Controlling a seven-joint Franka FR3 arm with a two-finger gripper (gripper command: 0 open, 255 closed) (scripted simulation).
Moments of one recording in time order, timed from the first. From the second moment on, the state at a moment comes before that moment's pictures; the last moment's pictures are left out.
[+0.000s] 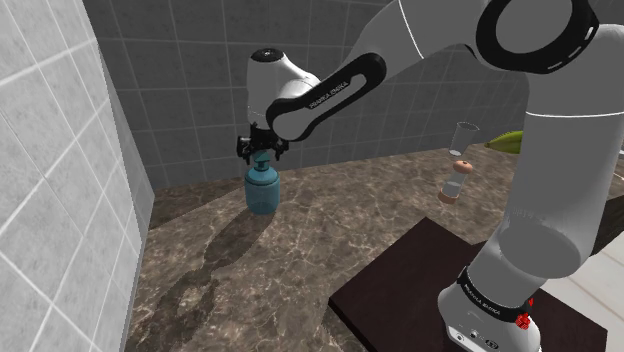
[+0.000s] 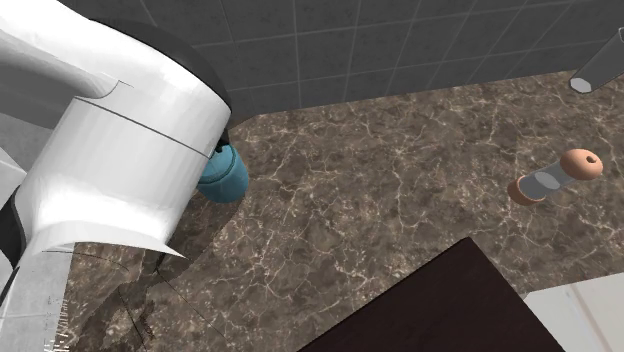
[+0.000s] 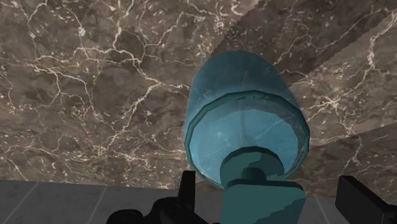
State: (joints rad) arm 0.02 0.34 0.35 -1.92 -0.47 2.42 0.98
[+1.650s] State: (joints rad) arm 0.00 0.29 0.38 -1.89 -0.42 2.35 0.94
